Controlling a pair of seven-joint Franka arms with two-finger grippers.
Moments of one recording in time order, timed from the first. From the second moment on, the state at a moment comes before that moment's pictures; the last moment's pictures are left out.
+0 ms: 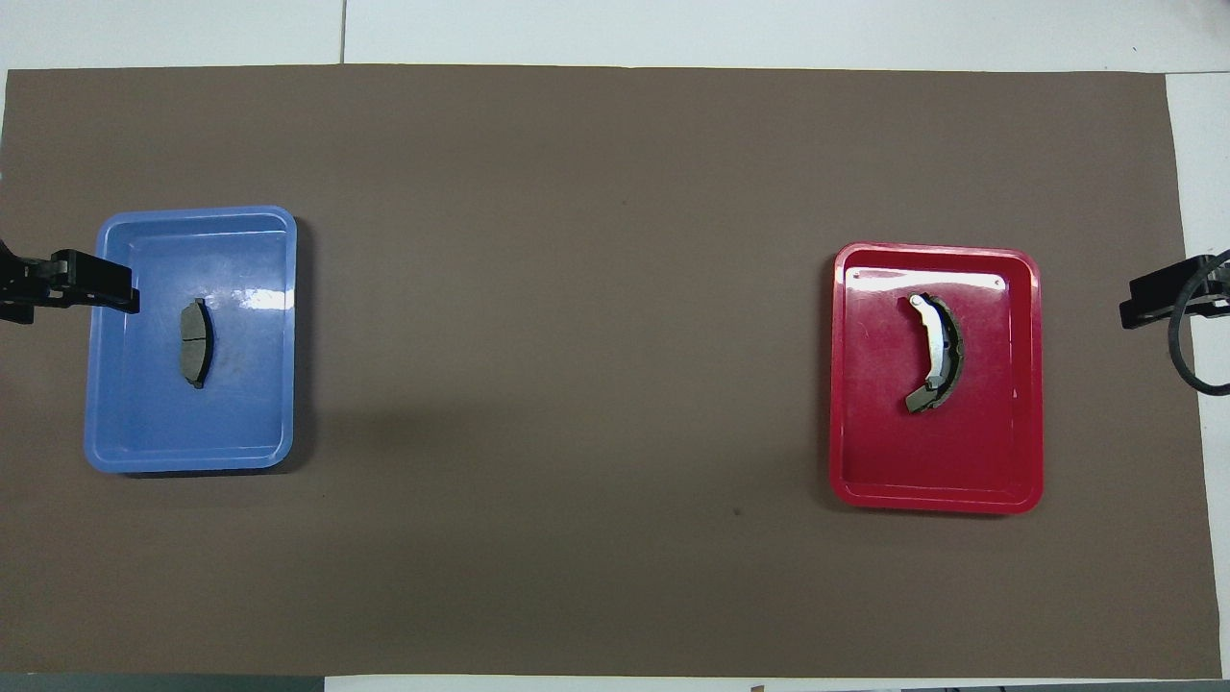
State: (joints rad) left arm 0.00 -0.03 0.00 -1.72 0.02 1.67 -0.02; right arm 0.02 -0.02 -0.09 -1.57 -0.03 1.46 -0.04
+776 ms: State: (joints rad) left arm 0.00 -0.03 0.00 -1.72 0.02 1.67 -0.02; right arm 0.06 -0.02 -0.09 -1.88 -0.02 1.88 -0.04
